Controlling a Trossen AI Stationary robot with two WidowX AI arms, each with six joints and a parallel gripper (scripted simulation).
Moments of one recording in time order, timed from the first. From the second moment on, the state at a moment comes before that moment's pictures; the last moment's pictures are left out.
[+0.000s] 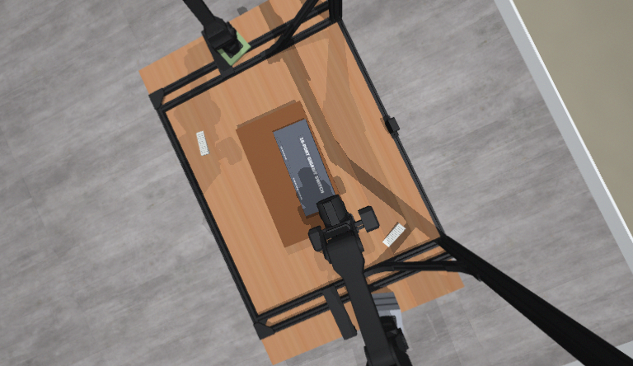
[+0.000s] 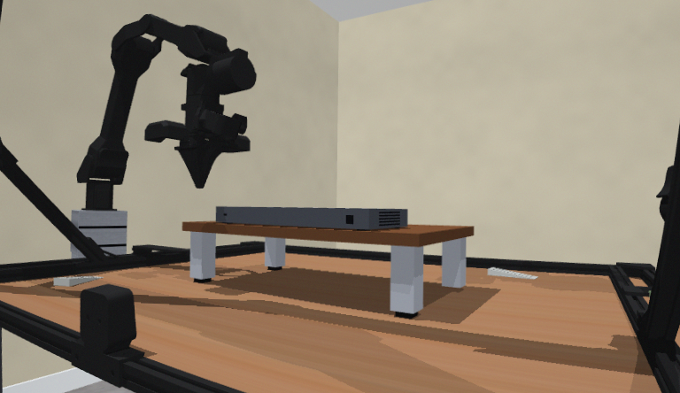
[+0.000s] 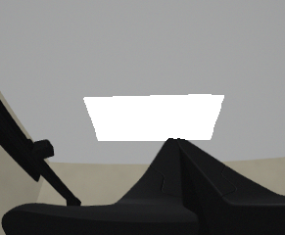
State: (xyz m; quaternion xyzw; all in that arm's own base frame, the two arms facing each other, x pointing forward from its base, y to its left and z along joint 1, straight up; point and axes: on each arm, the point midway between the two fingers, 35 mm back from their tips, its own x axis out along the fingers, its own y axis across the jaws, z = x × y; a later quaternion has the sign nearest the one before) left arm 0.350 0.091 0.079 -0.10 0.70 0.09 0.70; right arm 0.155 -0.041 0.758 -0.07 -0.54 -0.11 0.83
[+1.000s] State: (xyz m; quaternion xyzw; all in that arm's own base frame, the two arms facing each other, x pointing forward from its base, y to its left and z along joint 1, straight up) left arm 0.350 0.091 0.079 -0.10 0.70 0.09 0.70; right arm 0.023 -0.006 0.801 -0.10 -0.74 -0.08 0.66
